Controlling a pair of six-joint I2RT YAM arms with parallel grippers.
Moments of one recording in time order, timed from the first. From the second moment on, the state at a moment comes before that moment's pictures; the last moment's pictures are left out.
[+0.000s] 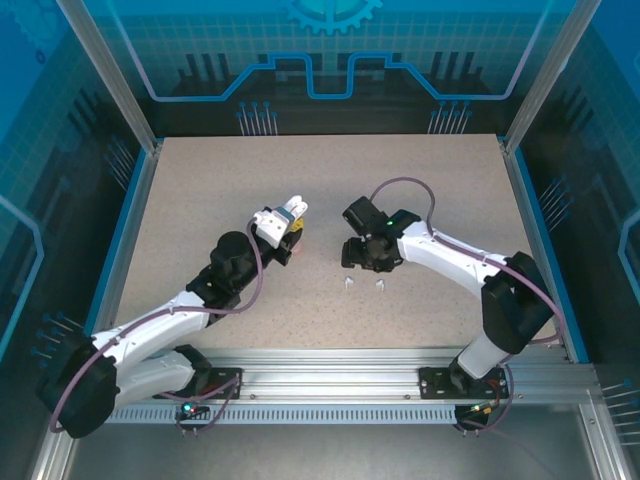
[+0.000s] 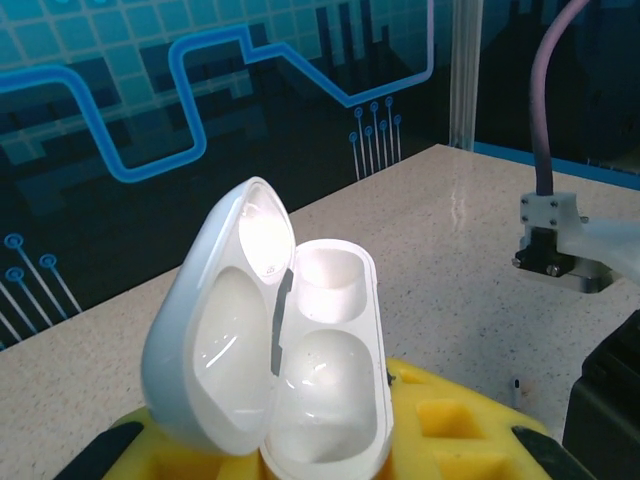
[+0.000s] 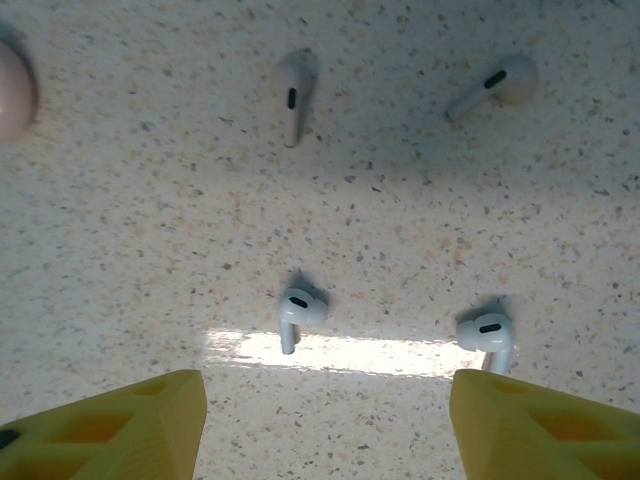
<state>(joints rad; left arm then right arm) -0.61 1.06 0.52 0.44 -0.07 0.13 0.69 1.61 1.19 -0.84 0.05 0.77</state>
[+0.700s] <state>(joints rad) -0.61 1.02 0.52 0.35 -0.13 -0.07 0.75 1.92 1.34 -0.93 0.04 1.00</state>
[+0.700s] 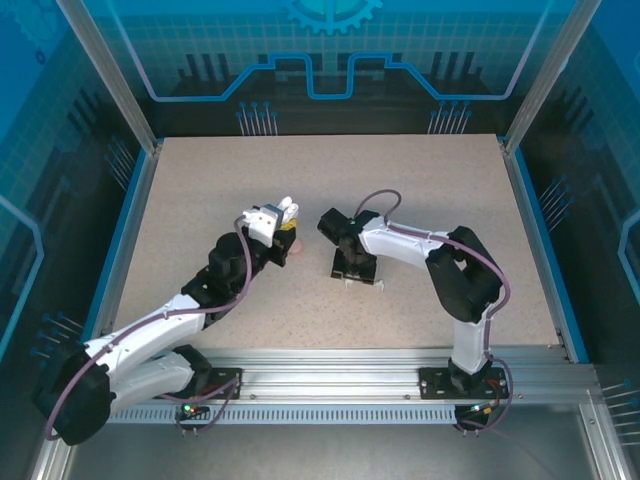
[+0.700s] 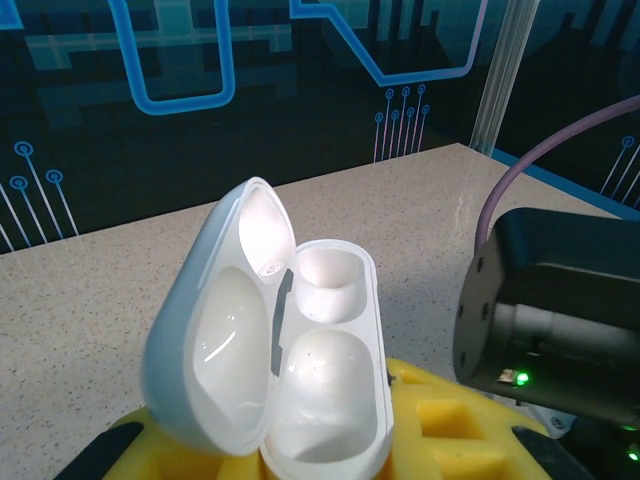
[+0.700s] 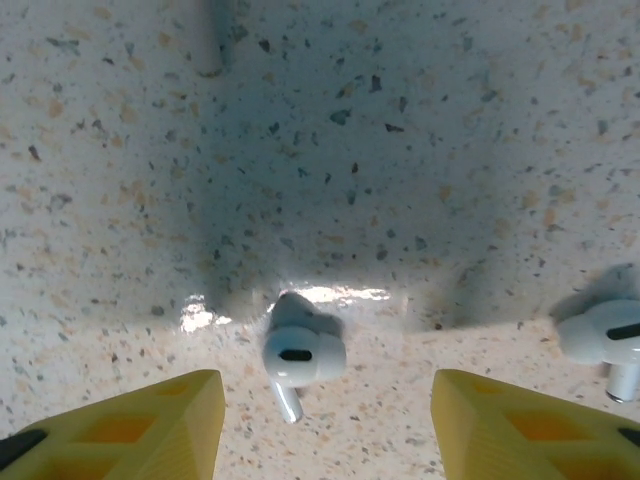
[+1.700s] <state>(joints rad) -0.61 1.00 0.52 0.35 -0.13 -0.07 0.75 1.99 1.36 -0.93 0.01 1.09</state>
